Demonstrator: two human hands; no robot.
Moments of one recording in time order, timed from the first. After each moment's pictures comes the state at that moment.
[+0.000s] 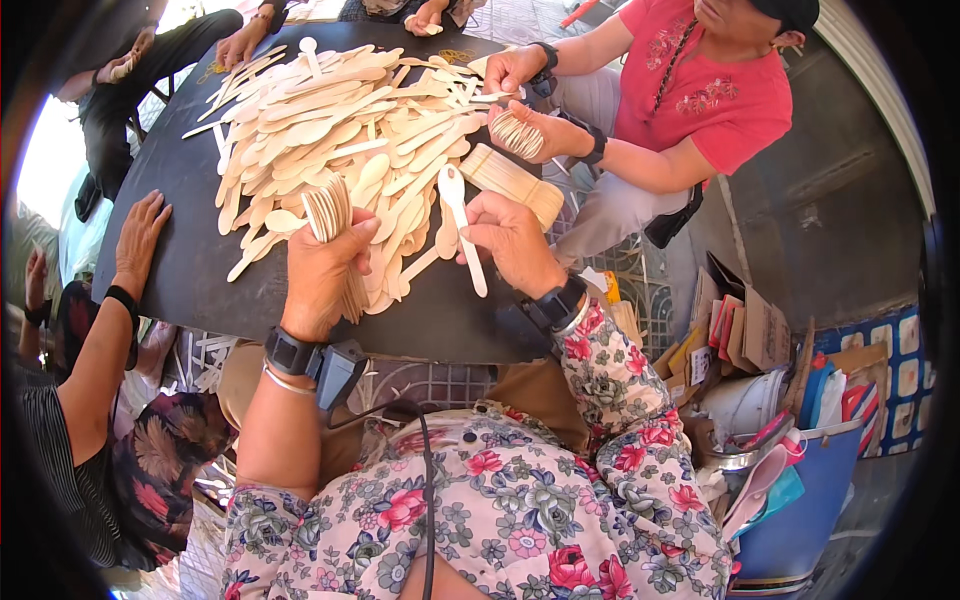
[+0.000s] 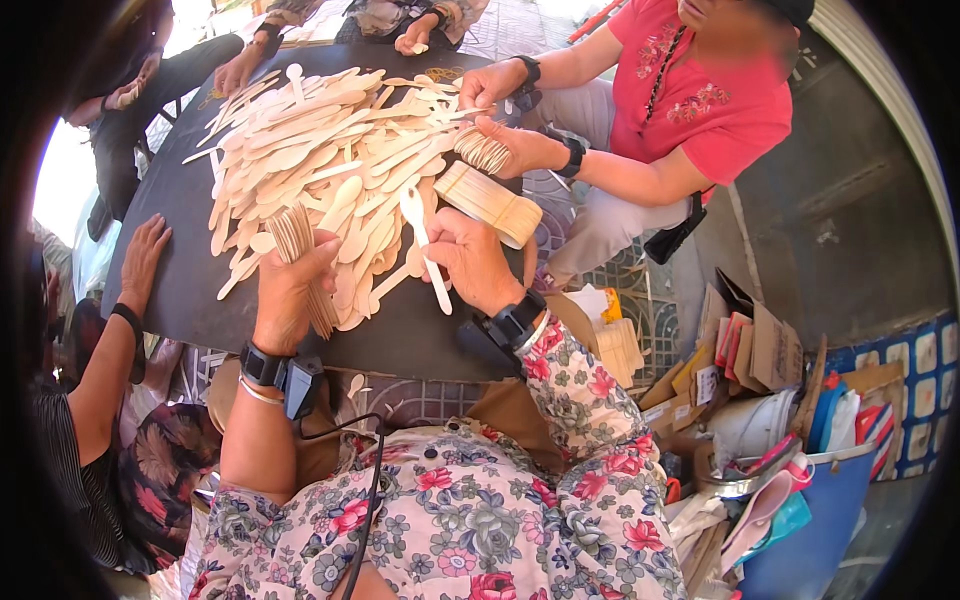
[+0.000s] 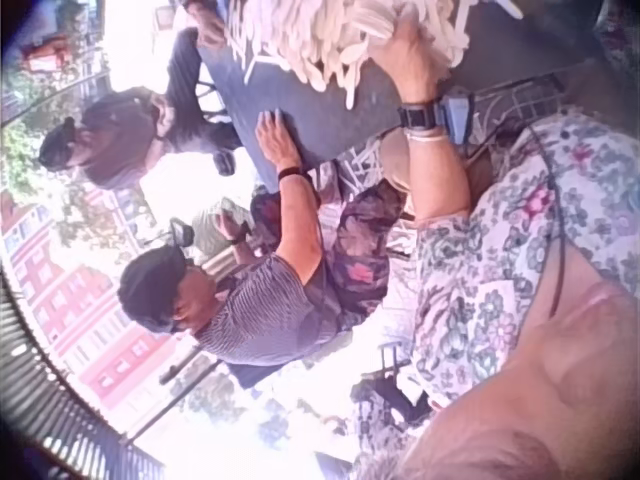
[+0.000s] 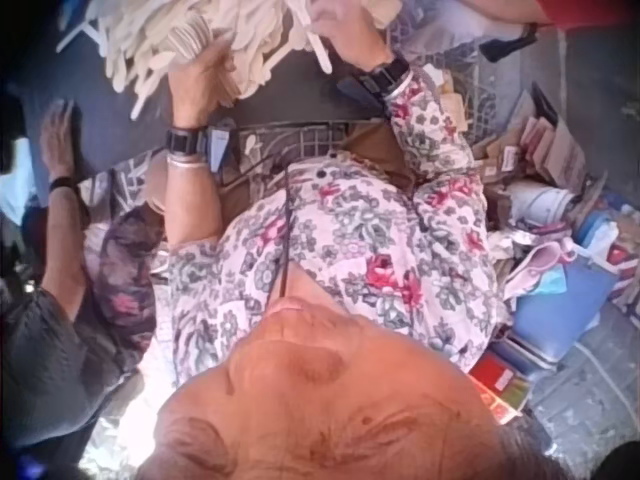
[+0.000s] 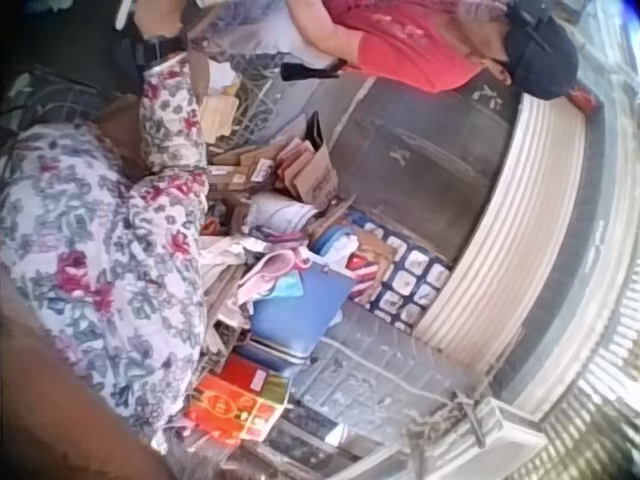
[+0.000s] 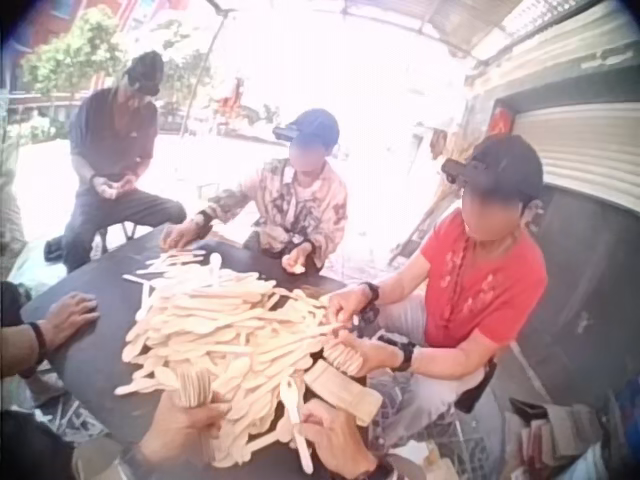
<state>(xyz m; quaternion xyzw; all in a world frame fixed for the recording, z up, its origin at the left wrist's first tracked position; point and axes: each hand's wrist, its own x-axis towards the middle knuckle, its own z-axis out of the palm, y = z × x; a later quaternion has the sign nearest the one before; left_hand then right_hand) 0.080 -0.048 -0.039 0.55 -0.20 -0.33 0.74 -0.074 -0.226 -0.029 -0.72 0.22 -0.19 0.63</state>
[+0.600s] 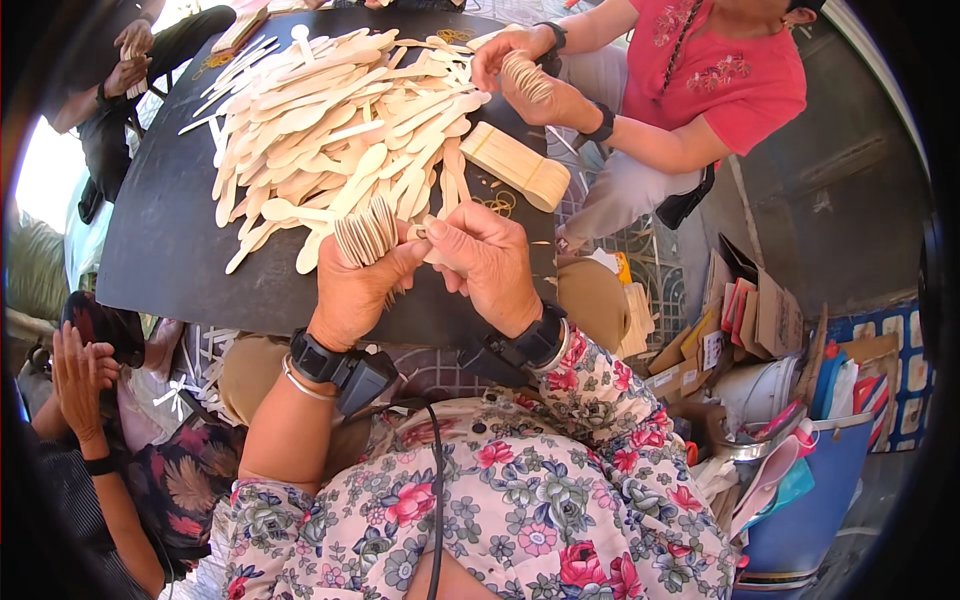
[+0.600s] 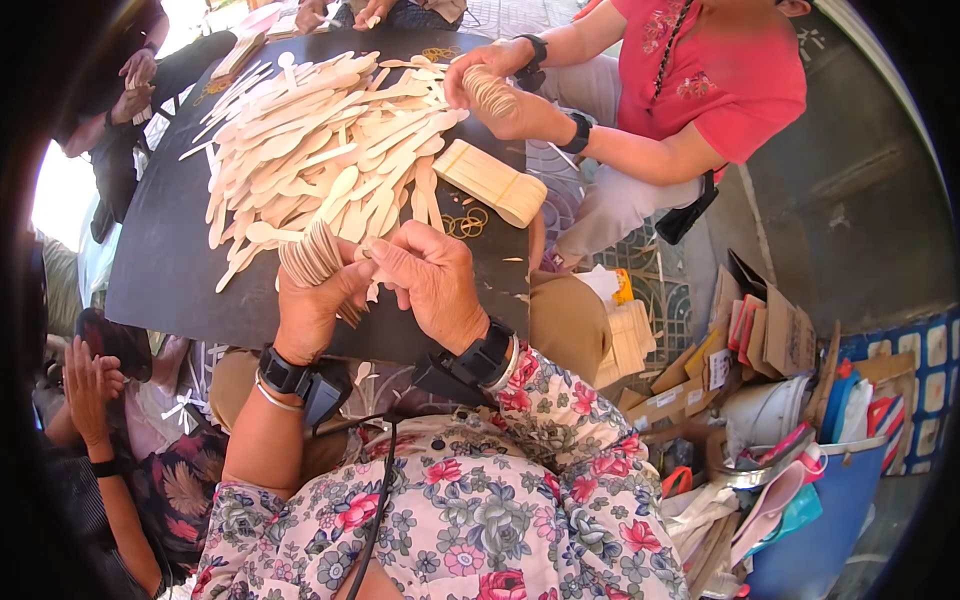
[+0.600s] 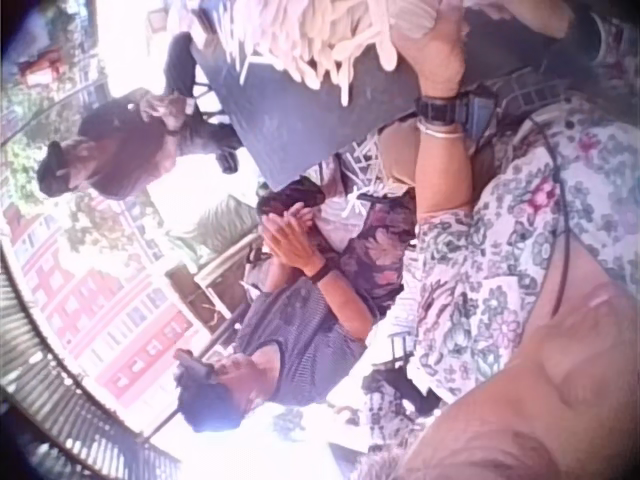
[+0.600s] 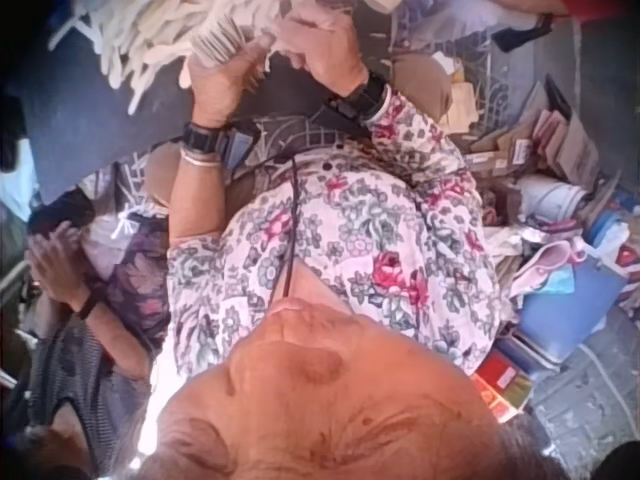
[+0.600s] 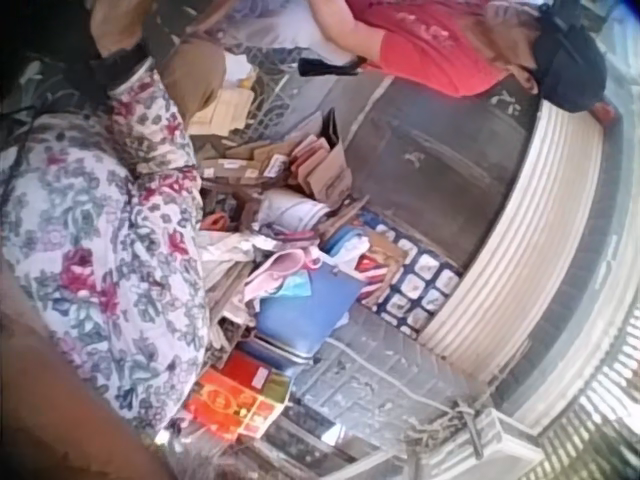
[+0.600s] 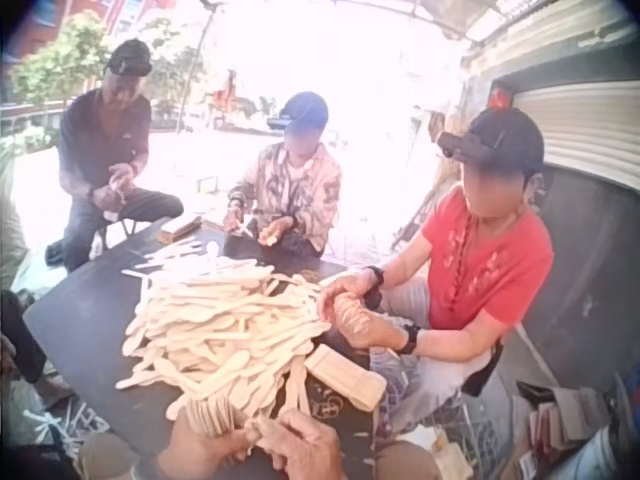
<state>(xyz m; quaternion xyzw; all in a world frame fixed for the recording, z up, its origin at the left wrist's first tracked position) 0.043 -0.049 -0.033 0.53 -0.30 -0.35 0.71 -0.076 -0.162 -0.012 -0.67 0.21 -0.25 0.66</state>
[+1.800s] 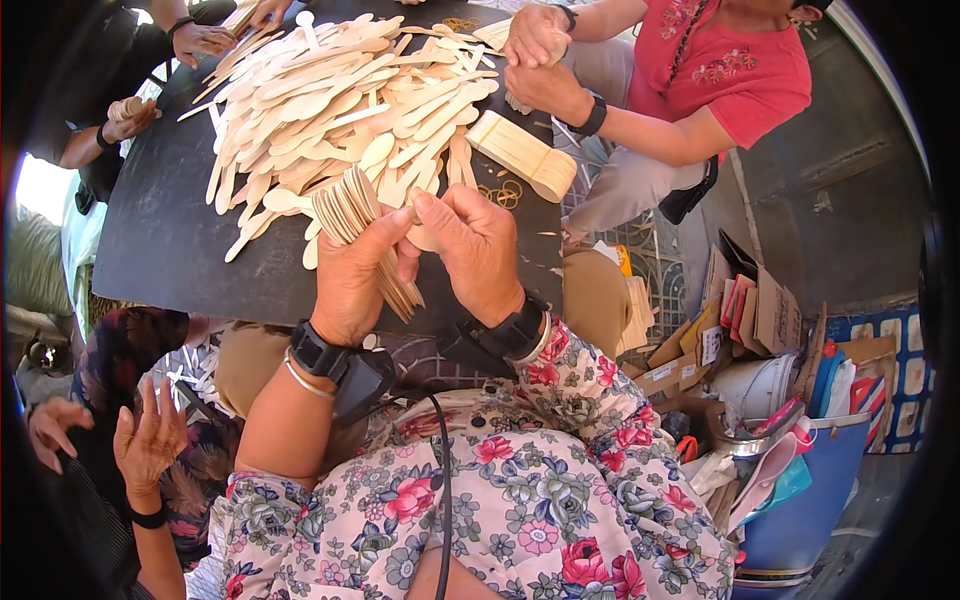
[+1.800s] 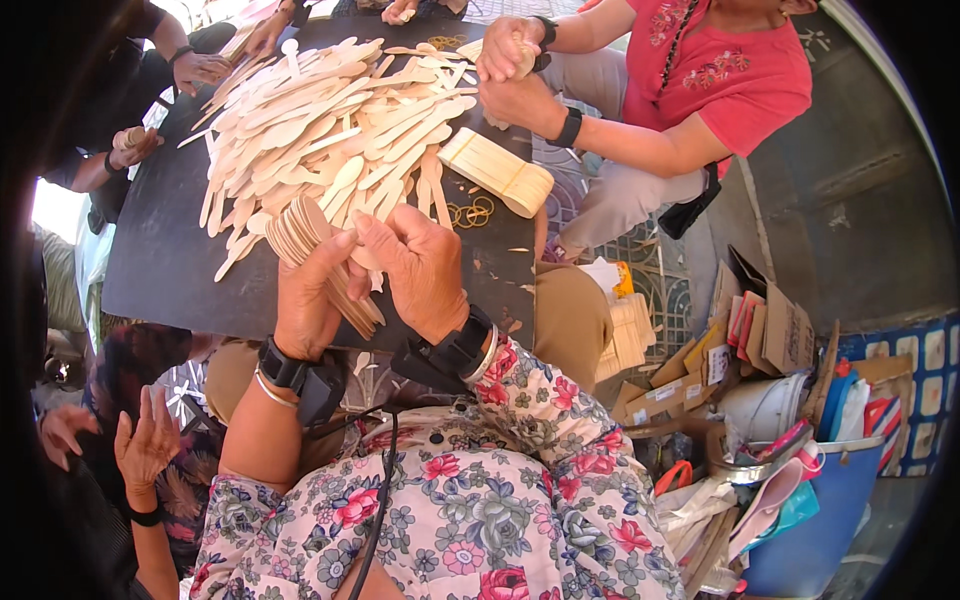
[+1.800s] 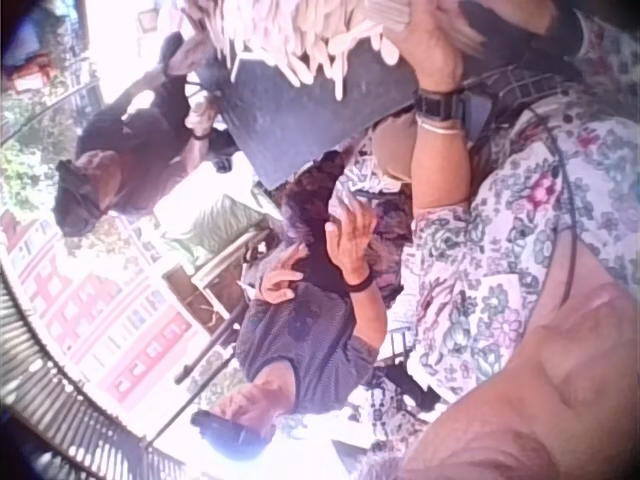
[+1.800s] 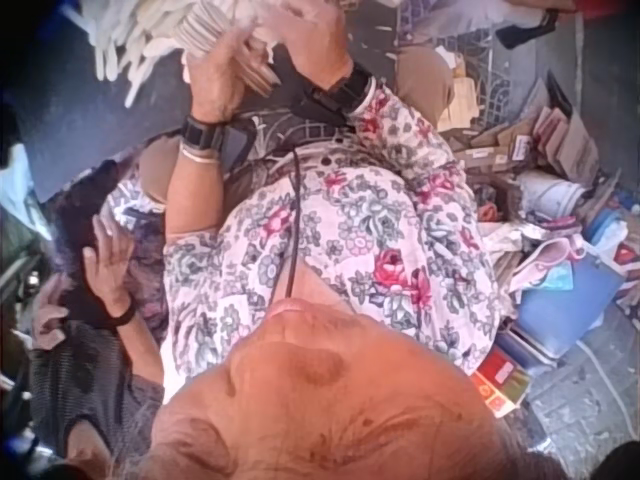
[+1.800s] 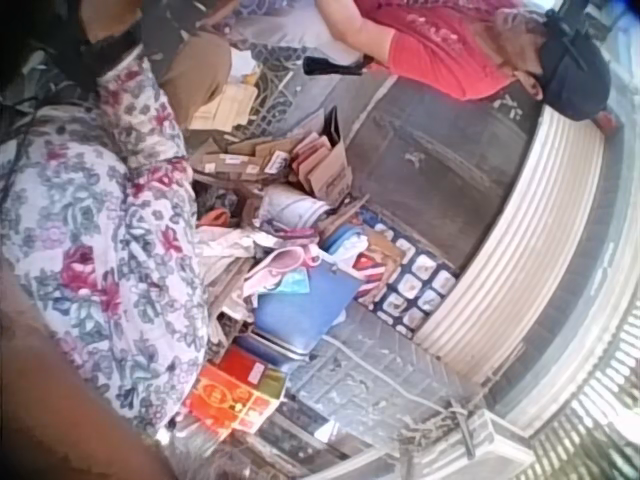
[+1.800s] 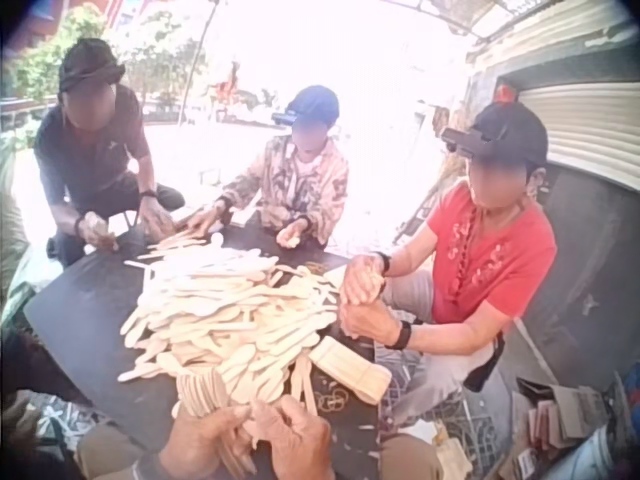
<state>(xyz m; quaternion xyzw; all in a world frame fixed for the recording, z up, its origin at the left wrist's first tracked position) 0.039 -0.049 -0.034 0.40 -0.18 -0.41 0.80 -0.053 -0.145 -0.022 -0.66 0.19 -0.34 0.65</state>
